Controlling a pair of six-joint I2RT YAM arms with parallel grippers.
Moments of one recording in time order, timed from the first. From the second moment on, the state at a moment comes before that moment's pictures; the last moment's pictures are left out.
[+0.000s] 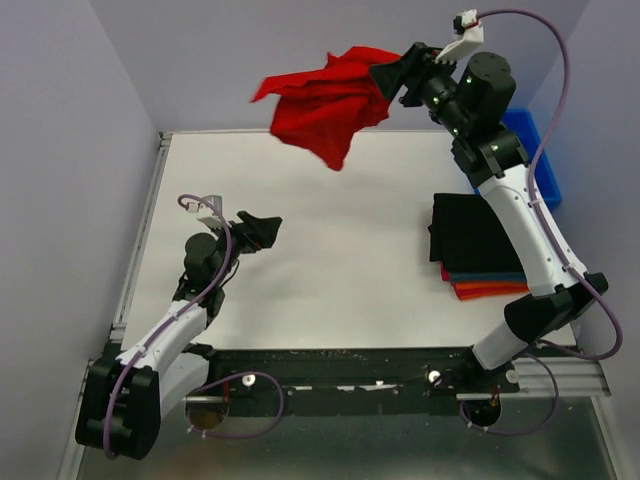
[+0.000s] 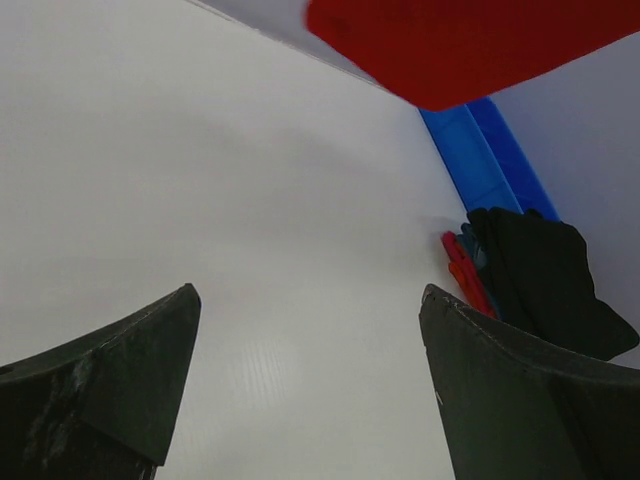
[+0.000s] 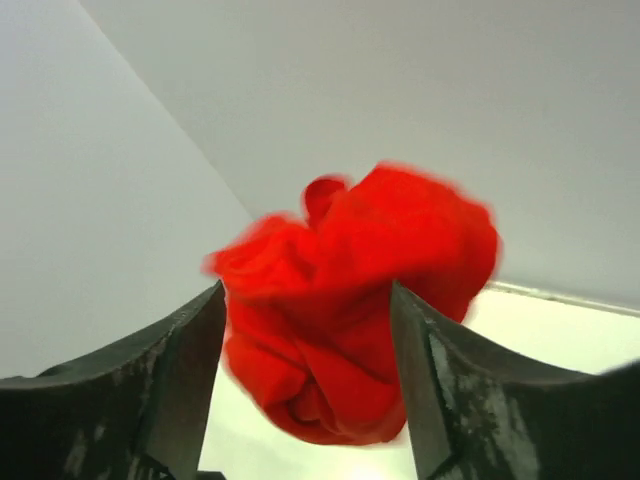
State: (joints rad) left arm -0.23 0.98 0.33 0.61 0.20 -0.66; right arm 0.42 1.62 1.92 -0.19 -0.10 0.42
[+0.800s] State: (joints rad) left arm -0.25 1.03 0.50 0.24 -0.13 -0.63; right arm 0.45 1.24 0.77 0.02 -0.02 0.40
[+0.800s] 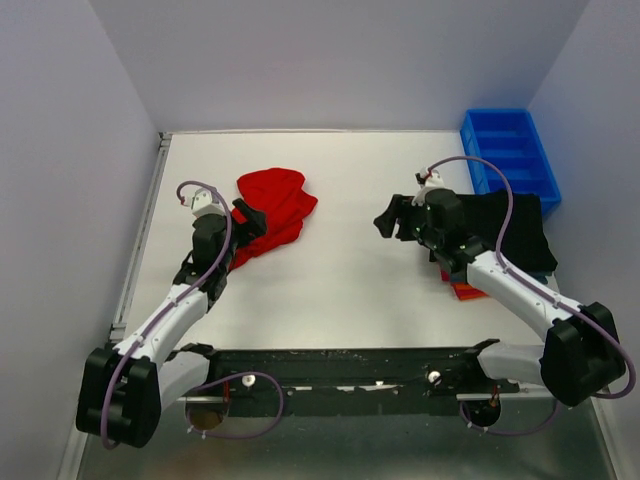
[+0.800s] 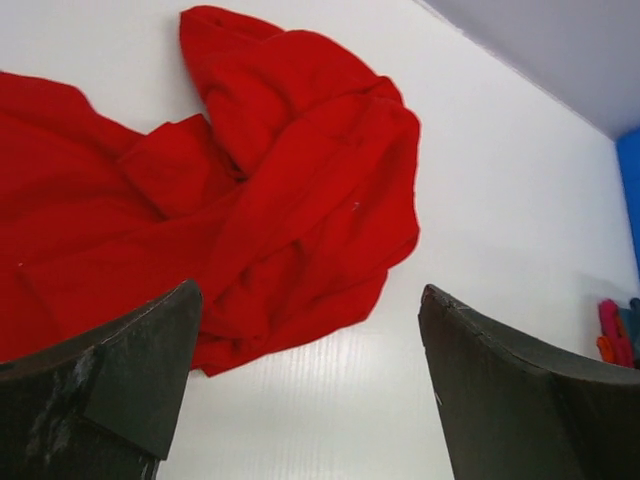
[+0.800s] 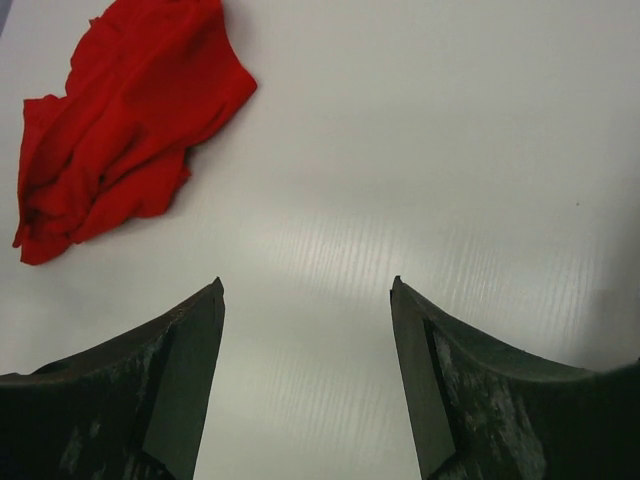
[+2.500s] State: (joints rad) left arm -0.61 1.77 2.12 -0.53 -0.09 -0.53; right arm 0.46 0.99 0.52 0.29 0.30 0.51
